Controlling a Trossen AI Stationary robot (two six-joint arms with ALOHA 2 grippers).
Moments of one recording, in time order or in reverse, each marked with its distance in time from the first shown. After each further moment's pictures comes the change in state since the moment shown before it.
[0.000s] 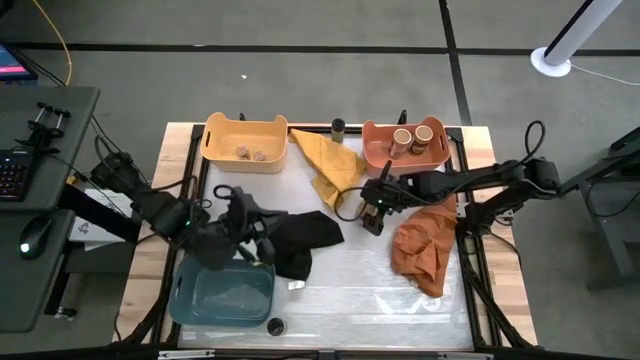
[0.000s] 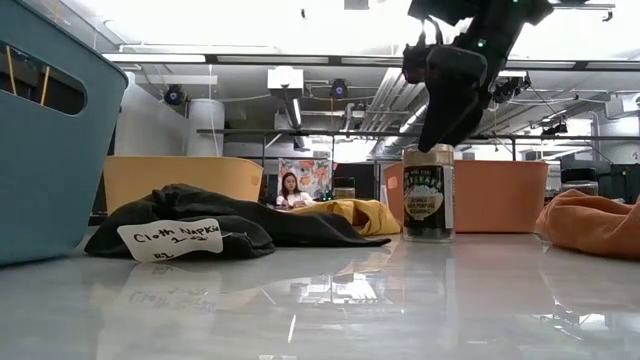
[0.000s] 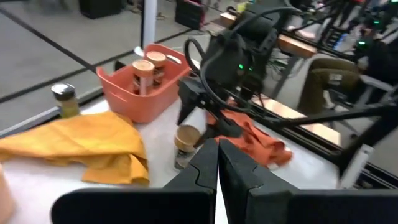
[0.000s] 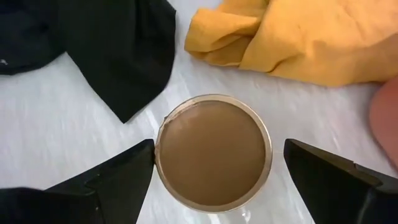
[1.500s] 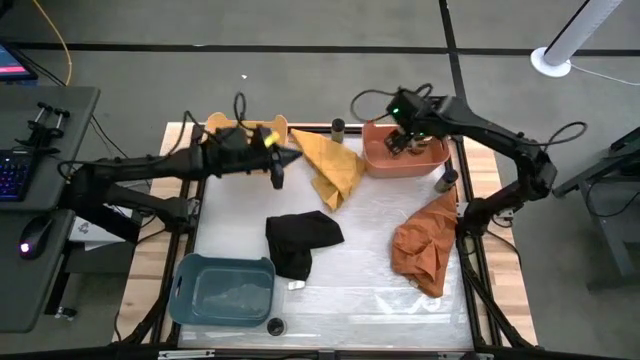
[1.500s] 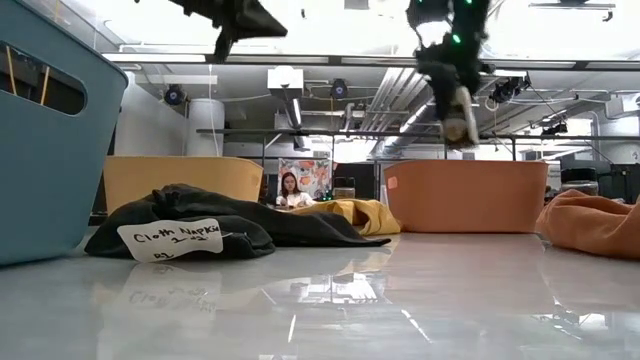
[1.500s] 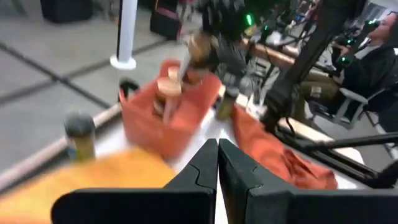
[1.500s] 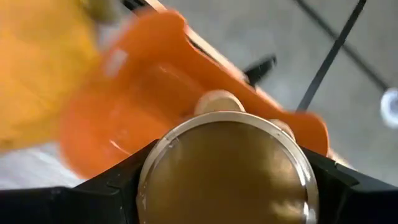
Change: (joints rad) left arm 0.823 -0.245 -0.553 0.689 0.873 0.480; right arm -0.570 0.040 0.489 -0.576 0.254 -0.158
